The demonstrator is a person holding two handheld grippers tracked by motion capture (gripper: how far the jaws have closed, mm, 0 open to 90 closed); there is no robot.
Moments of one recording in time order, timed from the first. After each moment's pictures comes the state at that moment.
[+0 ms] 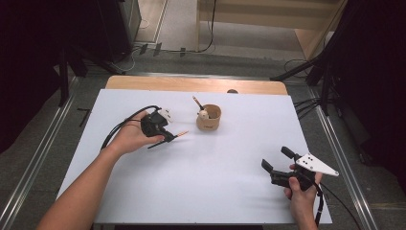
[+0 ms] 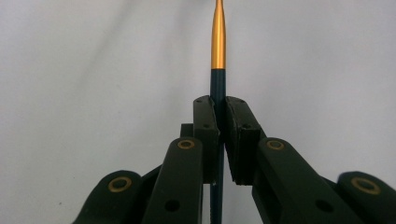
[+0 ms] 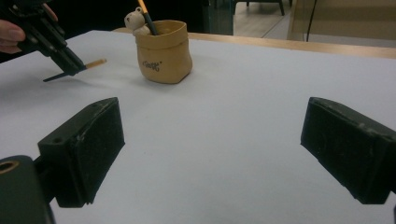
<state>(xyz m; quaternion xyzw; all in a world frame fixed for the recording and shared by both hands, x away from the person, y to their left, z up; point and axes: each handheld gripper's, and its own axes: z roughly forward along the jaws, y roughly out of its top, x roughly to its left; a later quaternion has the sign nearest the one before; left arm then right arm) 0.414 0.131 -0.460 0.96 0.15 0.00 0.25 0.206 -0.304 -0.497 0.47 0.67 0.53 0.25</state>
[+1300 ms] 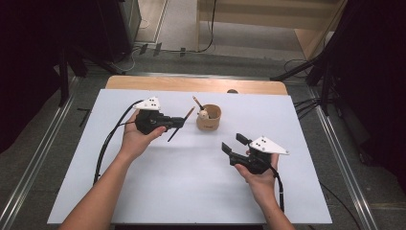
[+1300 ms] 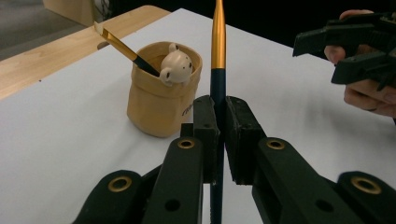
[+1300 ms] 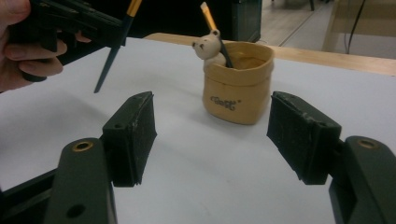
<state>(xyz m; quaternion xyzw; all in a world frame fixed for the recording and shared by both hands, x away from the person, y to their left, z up) 0.395 0.139 -0.434 0.83 0.19 0.01 0.52 0.253 -0.192 -0.472 0.45 0.68 0.53 0.22</state>
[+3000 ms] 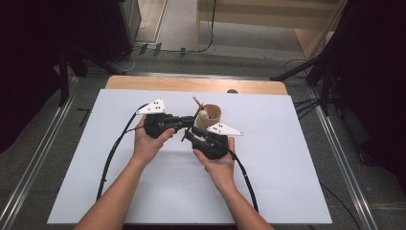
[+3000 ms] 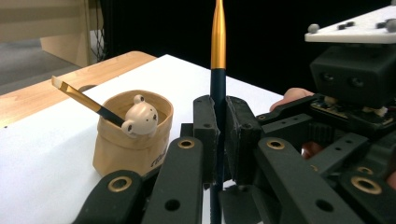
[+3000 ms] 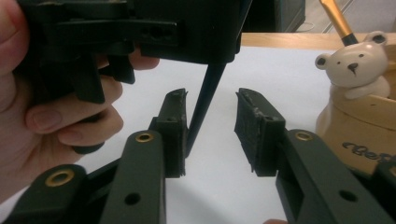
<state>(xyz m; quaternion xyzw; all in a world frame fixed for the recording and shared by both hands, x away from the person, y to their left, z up) 0.379 0.116 -0.435 0.78 0.18 0.01 0.60 0.305 -0.090 -0.471 0.46 0.68 0.56 0.13</state>
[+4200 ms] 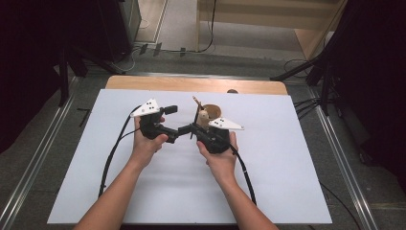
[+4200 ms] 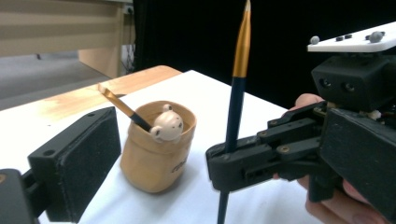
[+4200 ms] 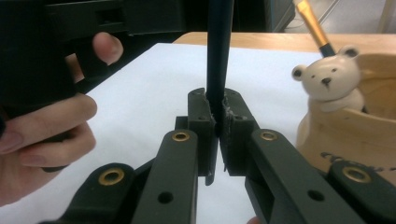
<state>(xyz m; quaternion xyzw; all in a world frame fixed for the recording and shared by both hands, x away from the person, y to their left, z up) 0.369 0.130 -0.432 0.75 0.23 0.07 0.61 0.317 -0.096 -0.466 0.46 0.68 0.55 0.14</state>
